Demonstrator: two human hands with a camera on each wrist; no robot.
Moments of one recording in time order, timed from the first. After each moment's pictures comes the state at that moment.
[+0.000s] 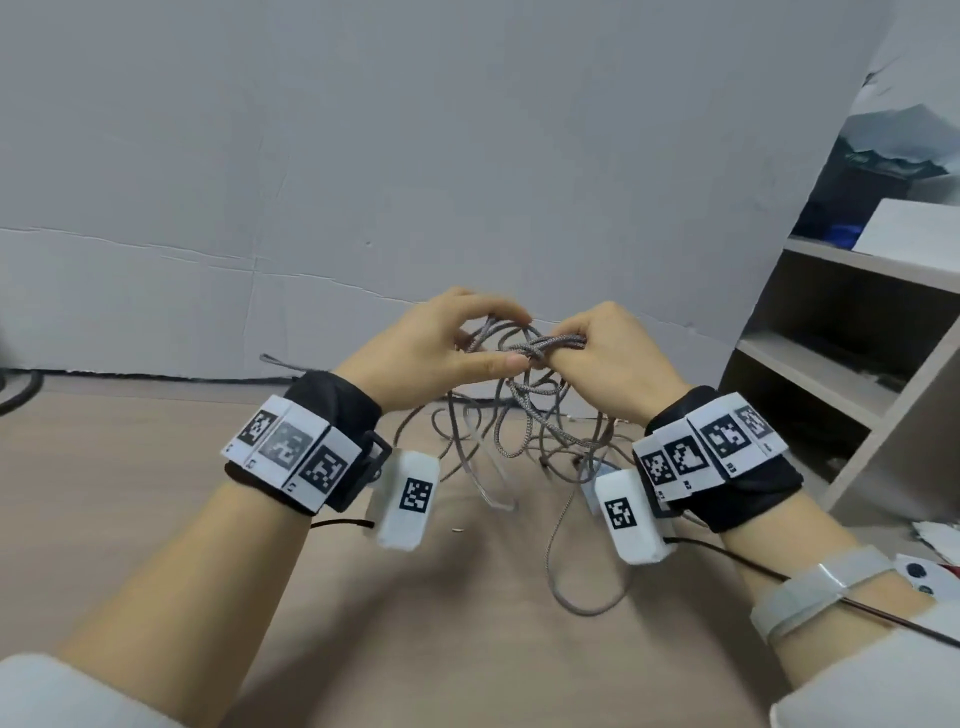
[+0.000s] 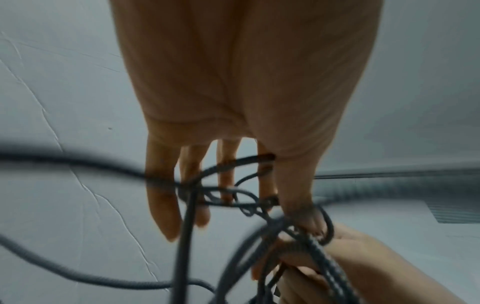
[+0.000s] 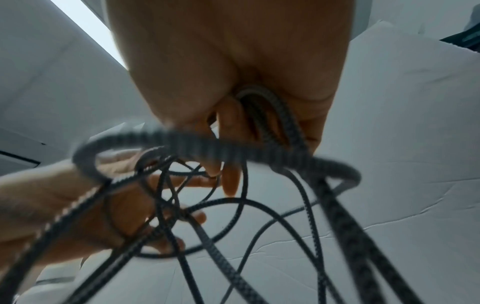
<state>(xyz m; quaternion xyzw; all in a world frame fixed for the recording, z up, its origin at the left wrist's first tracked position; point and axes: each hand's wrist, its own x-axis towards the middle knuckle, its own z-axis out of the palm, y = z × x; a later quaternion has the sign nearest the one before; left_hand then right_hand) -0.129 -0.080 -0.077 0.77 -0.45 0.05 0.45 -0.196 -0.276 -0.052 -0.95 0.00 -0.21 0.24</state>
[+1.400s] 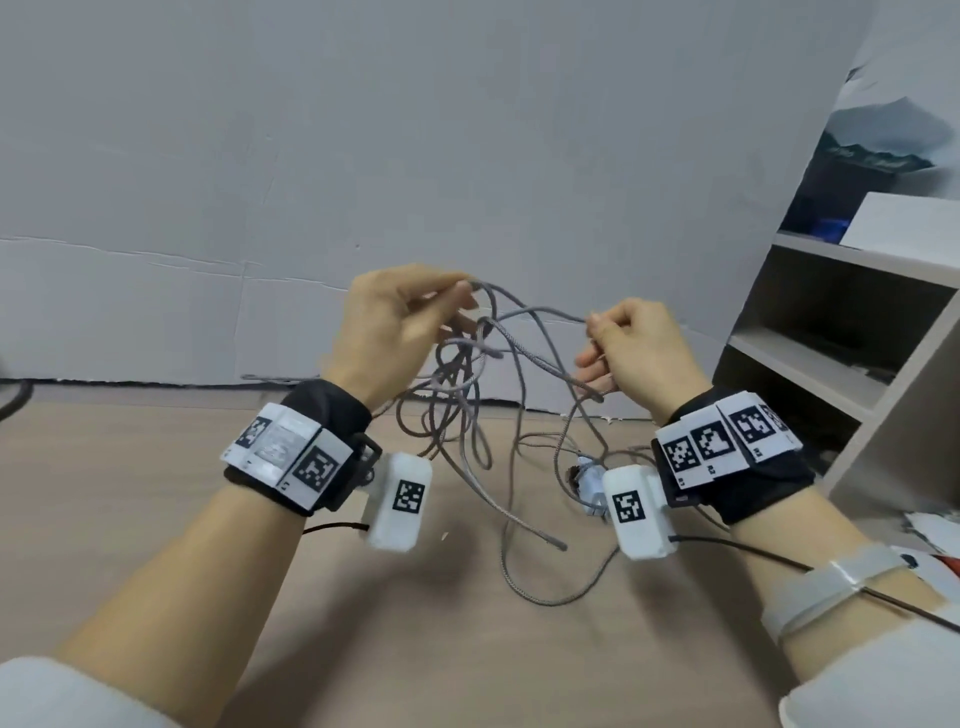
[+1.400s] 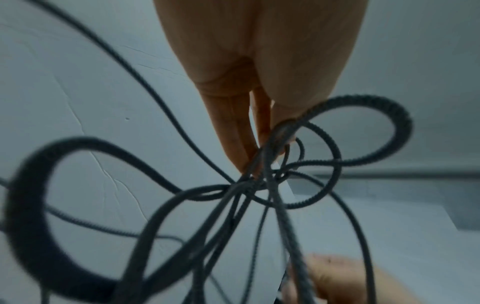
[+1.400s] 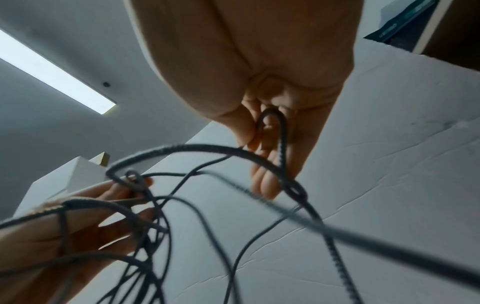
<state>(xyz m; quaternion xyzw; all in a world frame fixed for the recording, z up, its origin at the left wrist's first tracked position) -0.119 -0.086 -0.084 0.65 -0.38 0.22 0.62 -0.191 -0.312 -0.062 -0.84 0.09 -0.26 0.46</state>
